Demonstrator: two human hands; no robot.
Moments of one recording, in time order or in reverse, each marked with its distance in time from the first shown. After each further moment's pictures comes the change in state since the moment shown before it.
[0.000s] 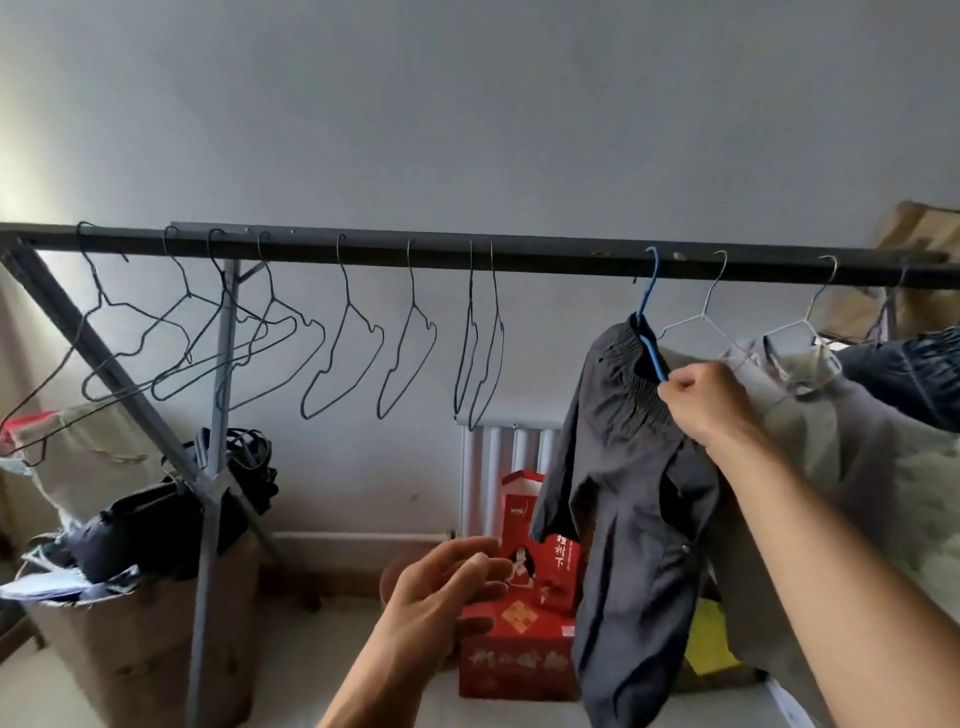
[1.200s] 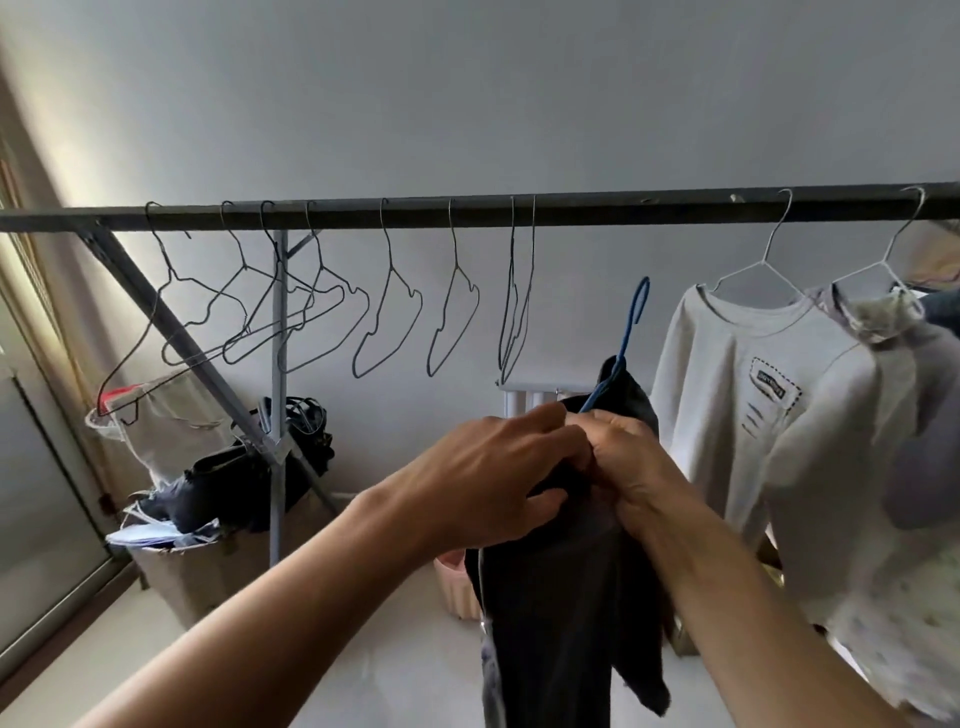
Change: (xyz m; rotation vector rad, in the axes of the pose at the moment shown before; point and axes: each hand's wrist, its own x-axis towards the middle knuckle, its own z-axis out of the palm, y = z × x) left_hand -0.001 0.093 -0.009 1.486 -0.258 0.795; right_hand -0.125 -0.041 0.082 0.998 -0.507 0.277
